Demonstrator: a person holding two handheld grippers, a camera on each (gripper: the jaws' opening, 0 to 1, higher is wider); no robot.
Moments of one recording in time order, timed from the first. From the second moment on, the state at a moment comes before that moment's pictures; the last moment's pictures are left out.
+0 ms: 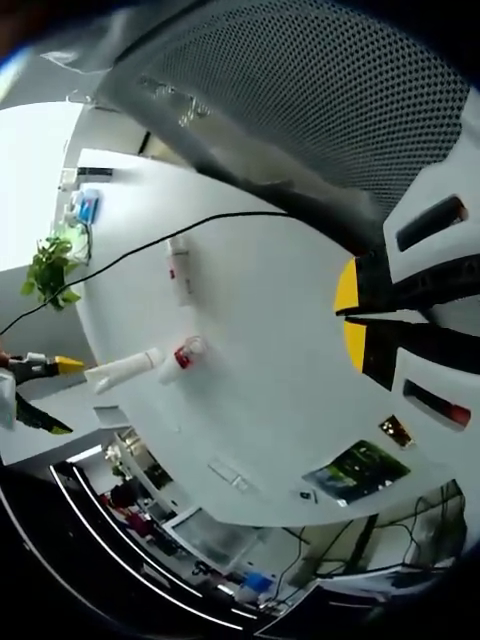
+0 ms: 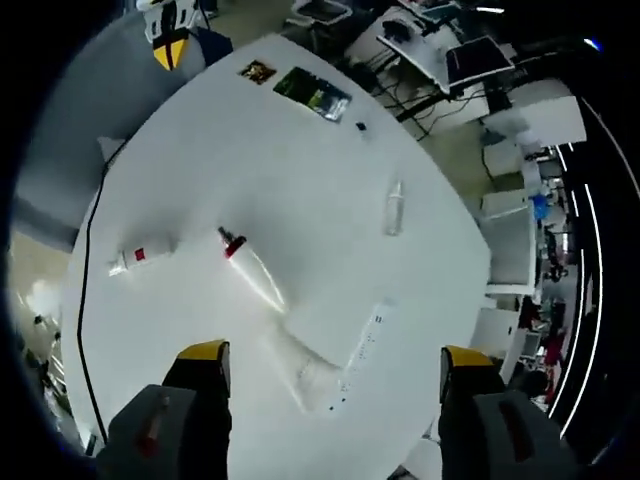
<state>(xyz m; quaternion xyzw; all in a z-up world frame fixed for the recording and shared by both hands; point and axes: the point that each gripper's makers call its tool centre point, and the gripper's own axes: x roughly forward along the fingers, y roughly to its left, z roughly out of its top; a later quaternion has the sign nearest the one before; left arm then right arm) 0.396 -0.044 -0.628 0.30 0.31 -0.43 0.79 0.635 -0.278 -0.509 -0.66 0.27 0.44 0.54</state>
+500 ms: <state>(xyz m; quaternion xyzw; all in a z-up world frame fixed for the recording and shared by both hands) 0.397 -0.042 -0.628 0.31 0.30 -0.43 0.79 0.611 -0.237 -0.590 -0.74 0.27 0.50 0.36</state>
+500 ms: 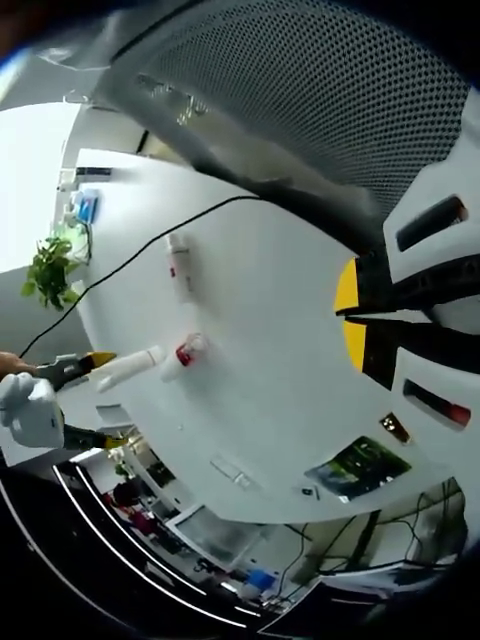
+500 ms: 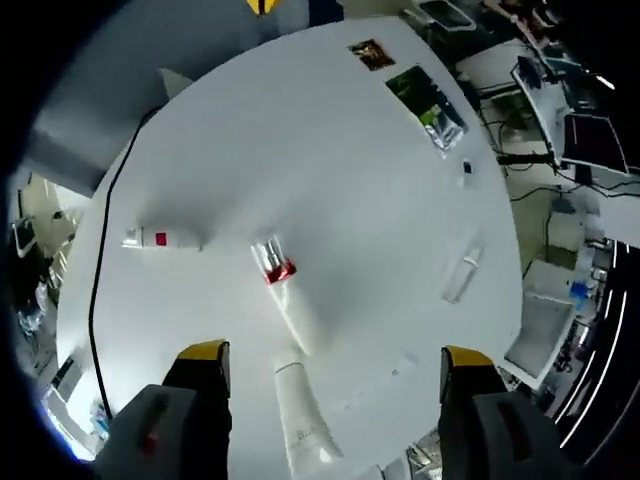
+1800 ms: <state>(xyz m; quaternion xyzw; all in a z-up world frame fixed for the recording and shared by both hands) 0.400 -0.034 -0.633 0.31 0.32 -0.42 0.79 0.598 -0.278 -0.719 -0.75 0.35 0.53 0.21</state>
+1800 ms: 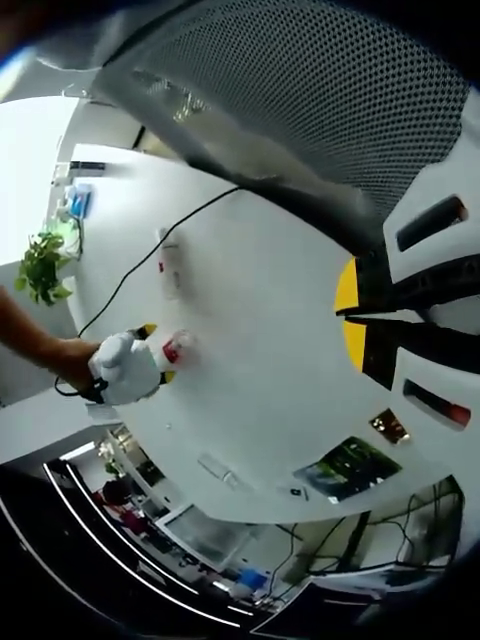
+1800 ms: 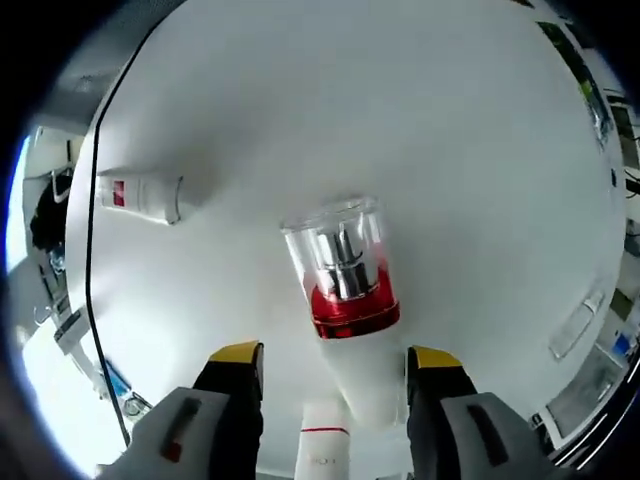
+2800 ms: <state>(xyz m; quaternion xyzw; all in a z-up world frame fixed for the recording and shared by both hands) 0.392 -0.047 -0.627 0.29 0.30 -0.45 0.79 0.611 -0.278 -0.723 -0.74 0.36 0.51 0.24</state>
